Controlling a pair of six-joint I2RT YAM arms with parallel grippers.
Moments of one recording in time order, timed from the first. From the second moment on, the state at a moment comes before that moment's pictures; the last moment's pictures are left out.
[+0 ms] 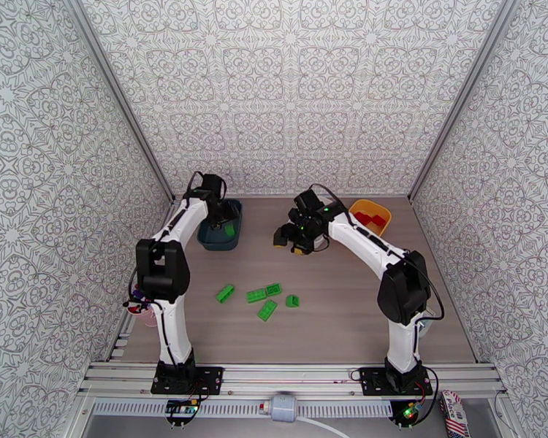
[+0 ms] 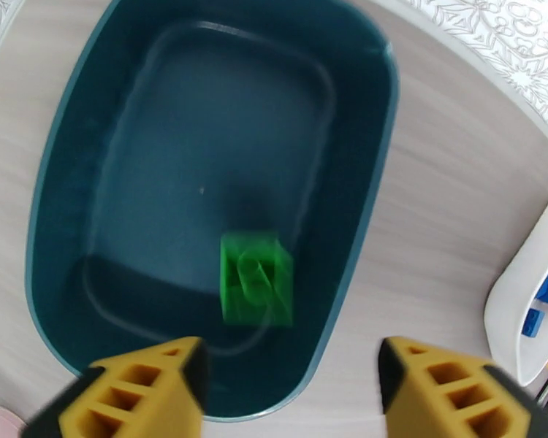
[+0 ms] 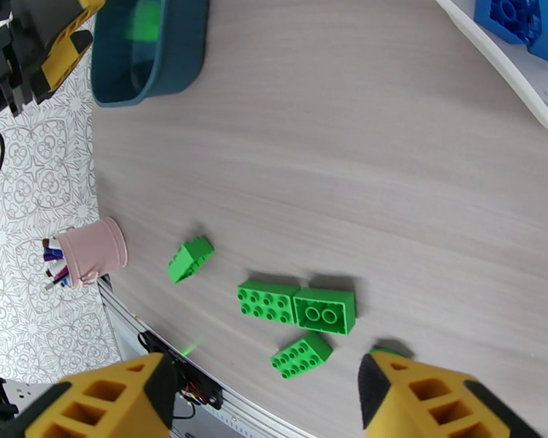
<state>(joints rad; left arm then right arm) -0.10 2.08 1.87 -0.88 0.05 -0.49 0.58 1.96 1.80 -0.94 -0.45 0.67</state>
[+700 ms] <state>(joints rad) -0.57 1.70 1.33 -0.80 0.15 -0.39 0.57 1.58 1.19 -0.92 -0.28 0.72</state>
